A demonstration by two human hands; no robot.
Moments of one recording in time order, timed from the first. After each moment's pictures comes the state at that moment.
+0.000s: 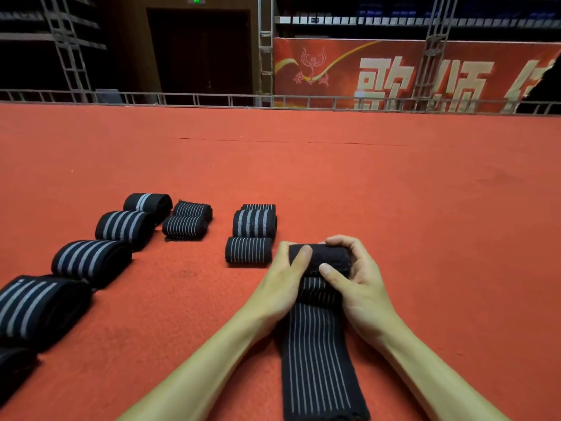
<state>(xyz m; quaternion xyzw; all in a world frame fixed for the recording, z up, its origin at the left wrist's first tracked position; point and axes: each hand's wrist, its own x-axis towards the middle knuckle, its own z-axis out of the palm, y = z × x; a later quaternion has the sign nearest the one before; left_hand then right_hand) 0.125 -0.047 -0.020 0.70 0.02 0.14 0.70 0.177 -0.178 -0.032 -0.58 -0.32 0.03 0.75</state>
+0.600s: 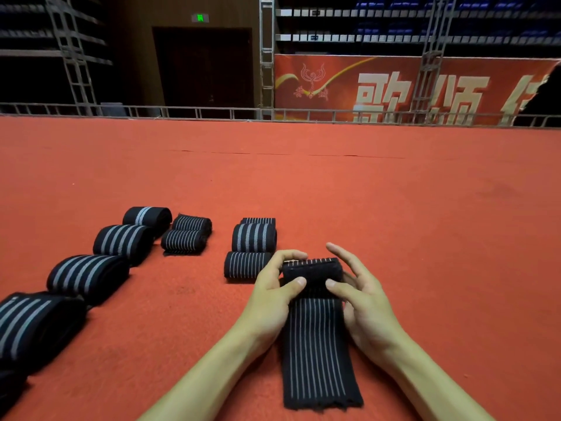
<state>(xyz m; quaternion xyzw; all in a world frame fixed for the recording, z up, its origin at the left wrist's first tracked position) 0.127 -0.039 -0.022 0.63 -0.03 0.18 0.76 0.181 -0.179 -0.024 -0.53 -0.25 0.14 0.80</state>
